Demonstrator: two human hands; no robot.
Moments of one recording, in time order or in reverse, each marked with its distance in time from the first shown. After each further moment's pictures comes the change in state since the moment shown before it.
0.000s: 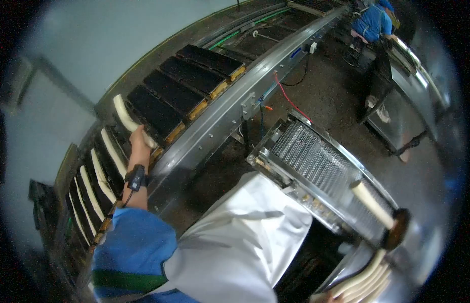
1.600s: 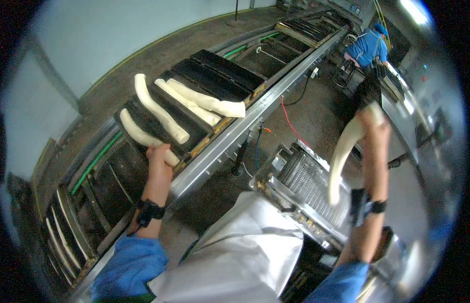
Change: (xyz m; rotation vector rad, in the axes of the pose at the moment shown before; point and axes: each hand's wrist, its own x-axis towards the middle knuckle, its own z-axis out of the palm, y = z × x) left_hand -0.011 -0.073 0.068 -0.269 -0.059 -0.100; right_hand 0.042 -0.535 -0.400 1.336 0.206 -0.921
